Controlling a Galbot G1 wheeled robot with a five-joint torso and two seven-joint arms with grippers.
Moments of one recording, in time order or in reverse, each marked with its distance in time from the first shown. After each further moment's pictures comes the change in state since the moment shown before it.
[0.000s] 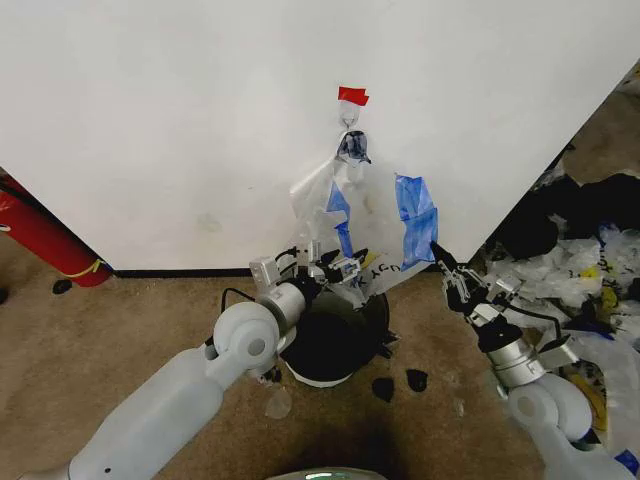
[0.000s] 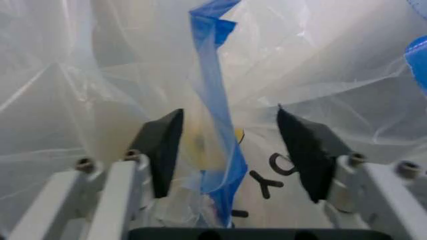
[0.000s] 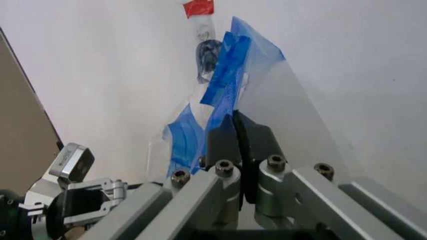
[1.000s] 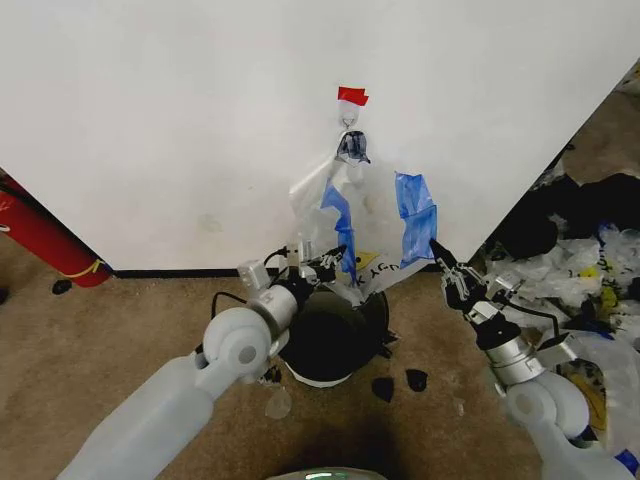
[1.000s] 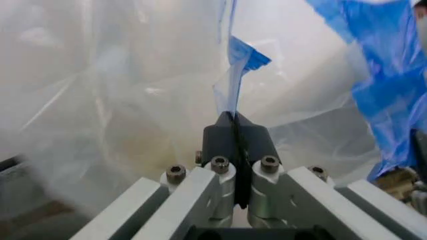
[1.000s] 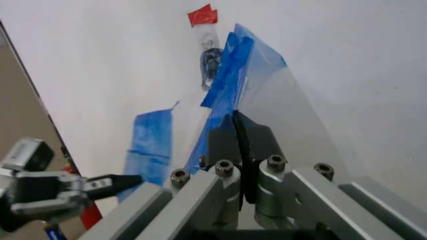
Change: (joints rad) left arm 0.190 0.065 -0.158 -0.179 0.006 -0.039 0.017; right arm -0.028 -0.001 0.018 0.020 0.017 0.012 -0.018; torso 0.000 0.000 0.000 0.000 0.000
